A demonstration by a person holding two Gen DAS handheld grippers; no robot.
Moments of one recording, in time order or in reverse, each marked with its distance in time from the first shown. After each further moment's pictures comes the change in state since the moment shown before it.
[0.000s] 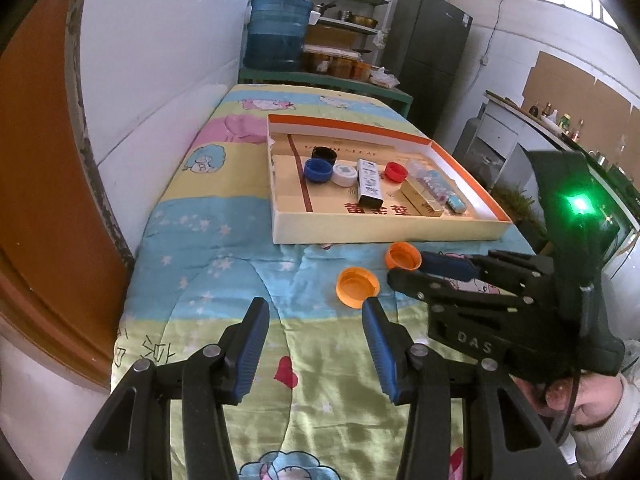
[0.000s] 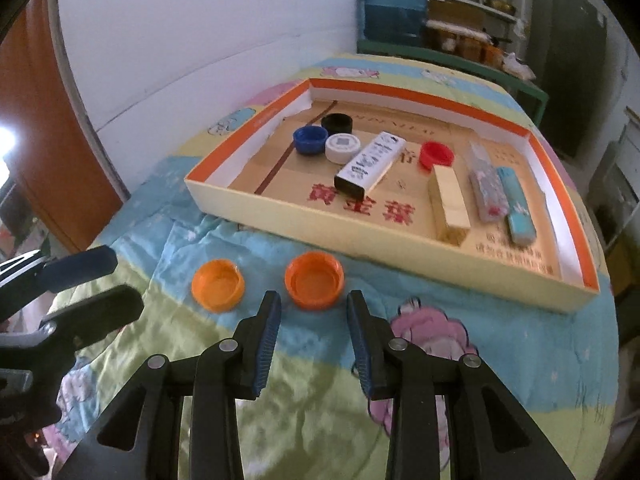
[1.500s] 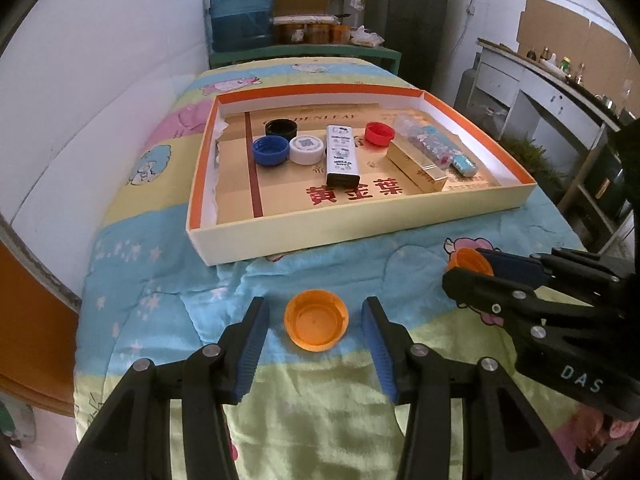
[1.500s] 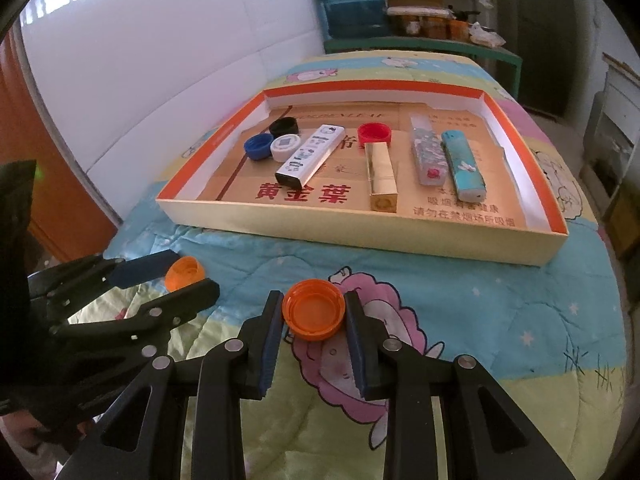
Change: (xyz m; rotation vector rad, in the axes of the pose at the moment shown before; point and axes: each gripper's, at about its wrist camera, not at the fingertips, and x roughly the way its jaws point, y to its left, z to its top) left arm 0.063 -0.047 0.017 0.142 0.112 0.079; right arm -0.025 -0.050 -0.027 0.174 -0.024 0.053
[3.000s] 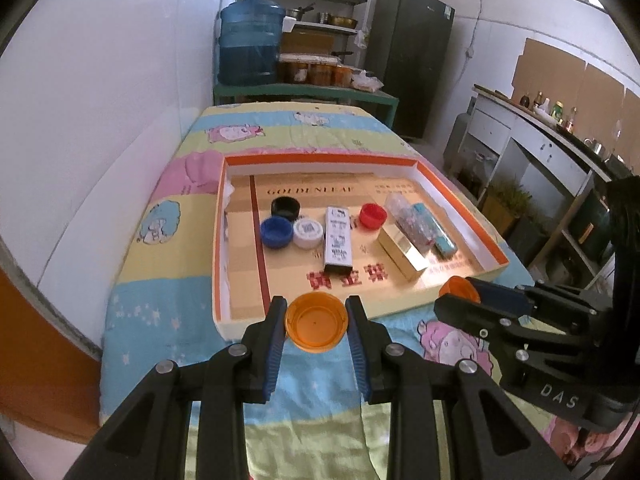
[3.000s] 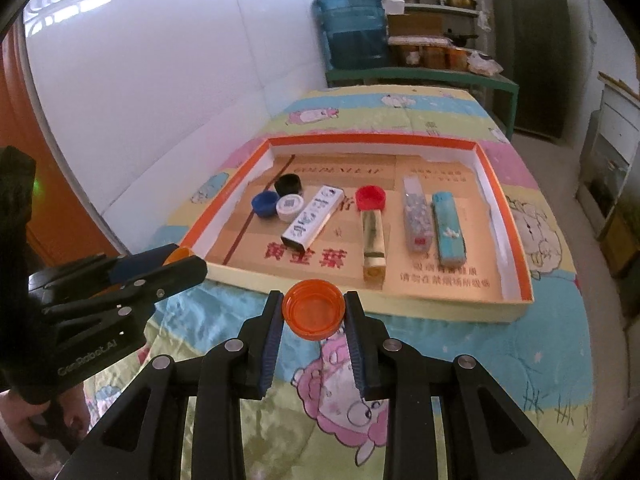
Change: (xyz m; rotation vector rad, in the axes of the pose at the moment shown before) left arm -0.037 0.017 0.045 -0.067 -0.127 -0.072; right arm -0.031 0.006 0.038 -0.019 -0.089 -0.001
